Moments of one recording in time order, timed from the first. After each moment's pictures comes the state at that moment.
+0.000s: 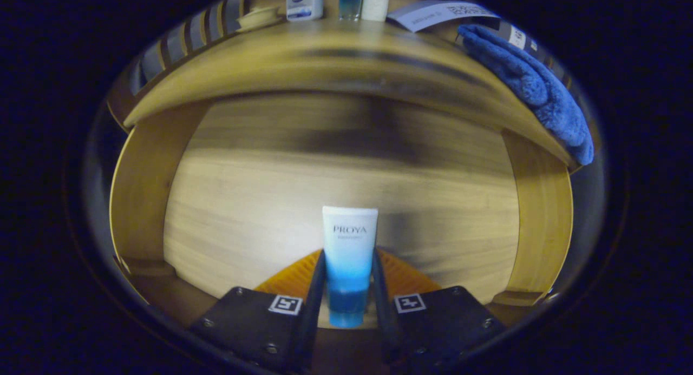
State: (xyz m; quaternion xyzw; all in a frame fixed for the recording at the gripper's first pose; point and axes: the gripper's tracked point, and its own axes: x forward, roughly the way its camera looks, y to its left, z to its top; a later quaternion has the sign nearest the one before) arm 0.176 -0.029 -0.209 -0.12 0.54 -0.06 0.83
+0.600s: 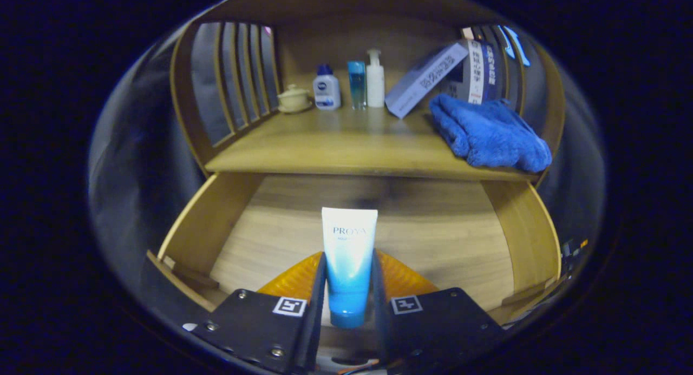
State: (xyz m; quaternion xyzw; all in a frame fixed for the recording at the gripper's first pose) arm 0.169 0.002 -0.115 -0.06 0.29 0.01 0.95
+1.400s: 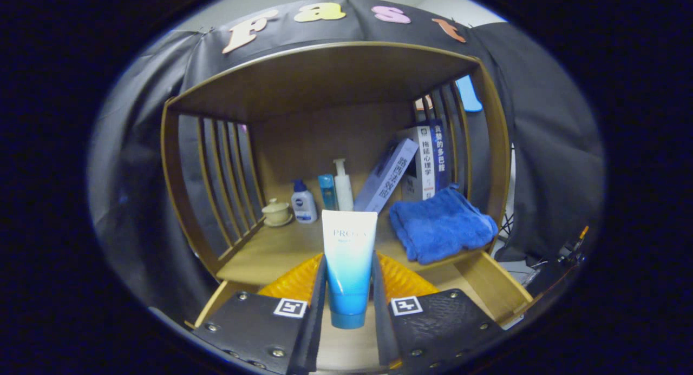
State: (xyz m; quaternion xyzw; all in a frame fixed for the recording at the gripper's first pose) arm 0.226 -0.015 0.032 0.01 0.08 -0.05 0.99
